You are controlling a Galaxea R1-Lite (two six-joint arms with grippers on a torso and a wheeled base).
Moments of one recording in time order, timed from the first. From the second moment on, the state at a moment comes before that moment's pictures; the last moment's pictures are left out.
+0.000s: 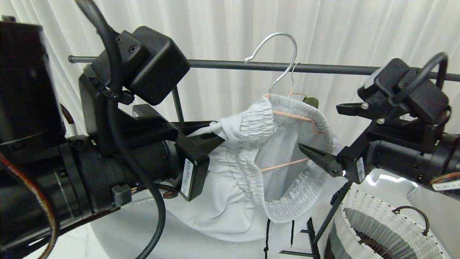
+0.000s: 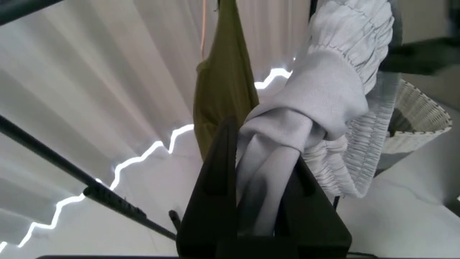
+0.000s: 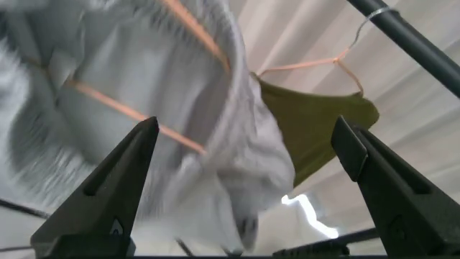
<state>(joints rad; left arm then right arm) -0.91 1.36 -0.98 -0.18 0.21 0.22 0.91 1.37 -0.92 -0.32 -0.30 -0.37</state>
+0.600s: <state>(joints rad) -0.94 1.33 -0.95 -0.17 0.21 0.22 0.85 1.49 -0.97 -0.39 -0.26 -0.42</state>
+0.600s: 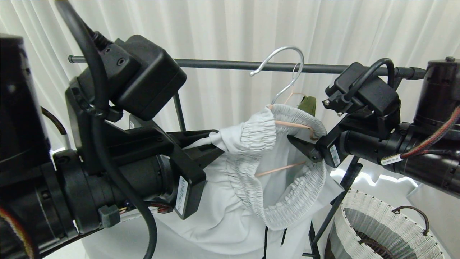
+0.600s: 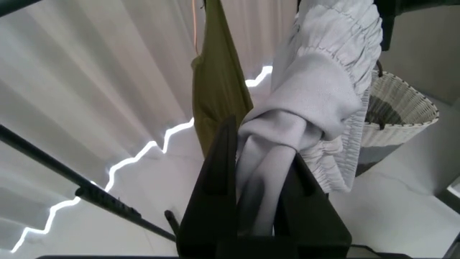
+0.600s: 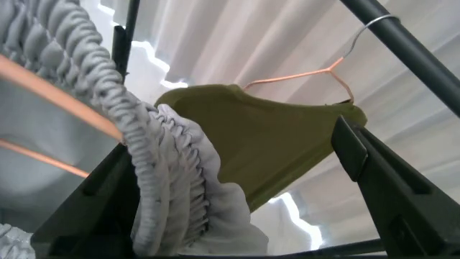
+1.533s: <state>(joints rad) -0.94 1.33 -0.94 -0.17 0.21 0.22 0.84 1.48 -0.97 -0.39 -0.28 -0.42</state>
